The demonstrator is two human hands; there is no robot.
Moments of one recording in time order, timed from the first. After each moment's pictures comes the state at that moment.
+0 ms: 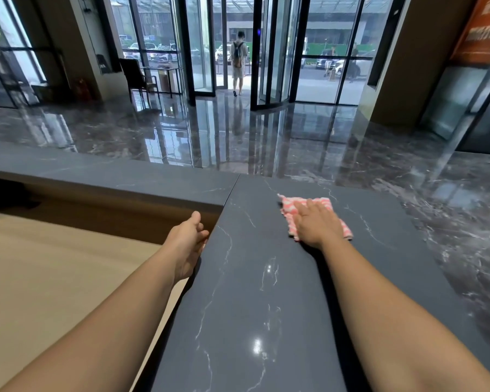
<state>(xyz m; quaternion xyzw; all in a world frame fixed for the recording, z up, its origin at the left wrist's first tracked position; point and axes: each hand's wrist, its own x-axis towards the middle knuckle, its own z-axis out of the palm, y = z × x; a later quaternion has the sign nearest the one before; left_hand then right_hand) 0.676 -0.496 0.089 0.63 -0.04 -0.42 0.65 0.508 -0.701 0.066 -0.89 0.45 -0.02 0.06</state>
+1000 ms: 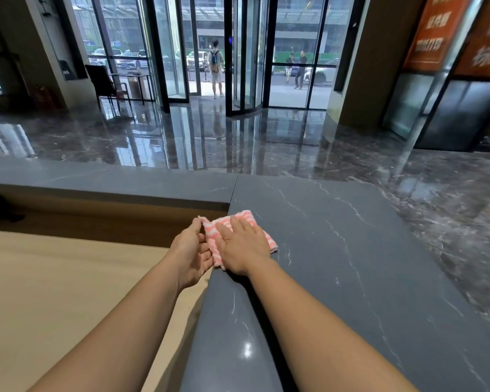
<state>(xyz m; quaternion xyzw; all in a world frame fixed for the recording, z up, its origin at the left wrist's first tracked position) 0.679 -0.443 0.095 0.57 -0.05 -0.51 0.65 0.591 -0.523 0.074 -0.94 0.35 -0.01 0.06</state>
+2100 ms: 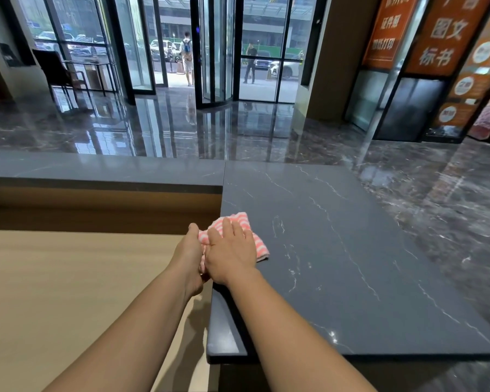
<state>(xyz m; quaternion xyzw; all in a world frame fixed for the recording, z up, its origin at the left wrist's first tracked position) 0.657 -0.377 0.085 0.59 -0.04 -0.54 0.60 0.589 -0.424 0.065 -0.89 0.44 -0.03 0.05</state>
